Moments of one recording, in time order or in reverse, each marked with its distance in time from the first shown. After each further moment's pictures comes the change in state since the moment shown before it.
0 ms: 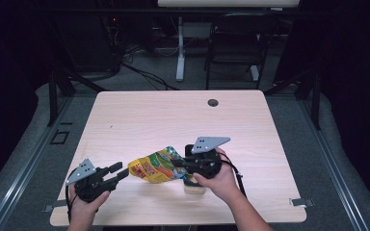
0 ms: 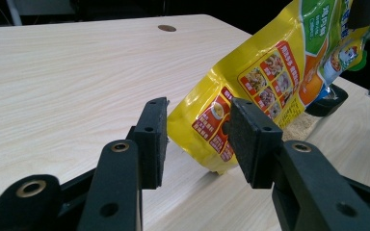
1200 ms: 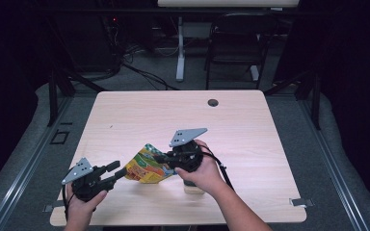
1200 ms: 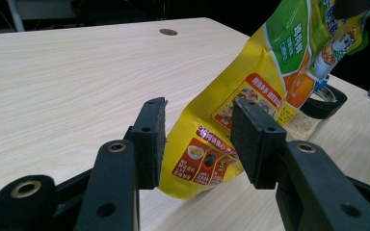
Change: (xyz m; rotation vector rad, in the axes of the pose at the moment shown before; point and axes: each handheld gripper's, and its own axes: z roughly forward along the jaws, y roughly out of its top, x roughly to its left) left arm 0.004 0.004 -0.006 -0.005 0.001 0.008; right arm 0.012 0.037 0.035 0.065 0.033 -0.041
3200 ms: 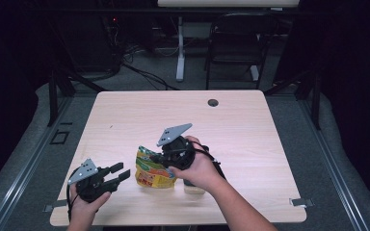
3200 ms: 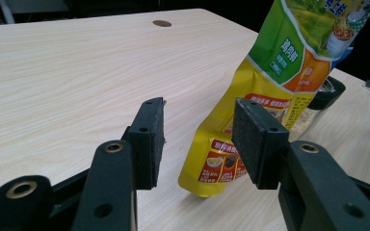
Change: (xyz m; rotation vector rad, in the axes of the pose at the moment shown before) left arm -0.005 -0.003 0.008 0.026 -0.016 0.011; right arm 0.011 0.024 0.008 0.160 -0.044 -0.057
